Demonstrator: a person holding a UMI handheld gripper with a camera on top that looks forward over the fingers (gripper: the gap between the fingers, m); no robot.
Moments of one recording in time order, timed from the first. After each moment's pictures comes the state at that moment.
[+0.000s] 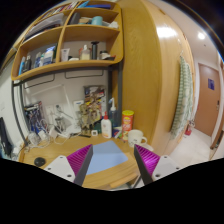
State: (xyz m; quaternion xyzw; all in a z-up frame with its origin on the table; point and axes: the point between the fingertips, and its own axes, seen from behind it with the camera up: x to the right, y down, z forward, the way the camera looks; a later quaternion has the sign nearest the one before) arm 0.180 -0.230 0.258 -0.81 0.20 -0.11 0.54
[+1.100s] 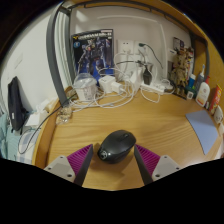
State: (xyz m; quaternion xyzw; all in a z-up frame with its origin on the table) arm -0.260 0.007 -0.001 -0.92 0.05 0.01 0.39
